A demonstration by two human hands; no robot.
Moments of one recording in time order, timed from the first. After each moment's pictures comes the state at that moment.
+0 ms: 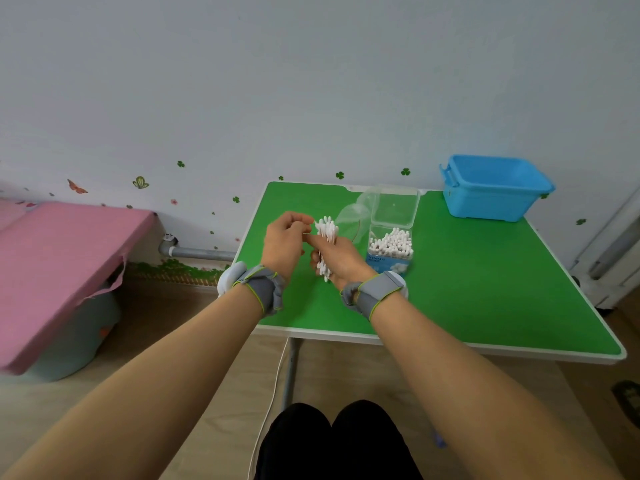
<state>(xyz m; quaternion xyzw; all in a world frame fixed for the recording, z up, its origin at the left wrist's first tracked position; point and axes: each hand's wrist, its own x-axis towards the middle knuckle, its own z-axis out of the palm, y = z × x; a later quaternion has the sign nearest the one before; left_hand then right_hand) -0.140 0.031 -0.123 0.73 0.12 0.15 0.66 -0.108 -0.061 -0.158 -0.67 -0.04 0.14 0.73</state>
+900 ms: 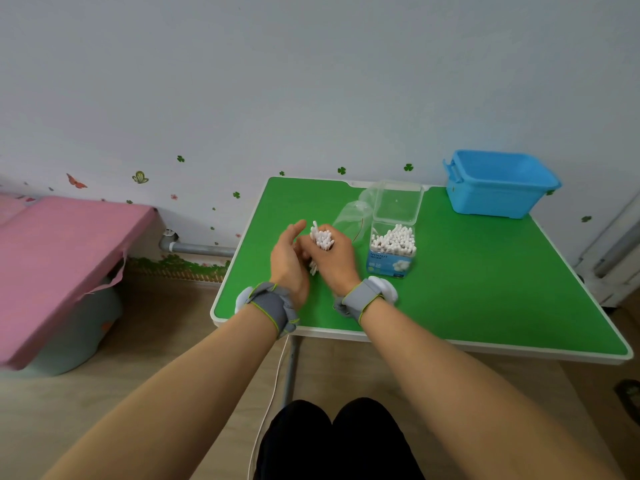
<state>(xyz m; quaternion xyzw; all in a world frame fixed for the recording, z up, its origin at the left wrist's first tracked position) -0.151 0.009 -0.147 0.41 0.18 0.08 0.89 -0.116 -0.053 -0.176 -0.72 -0.10 -0.04 0.68</state>
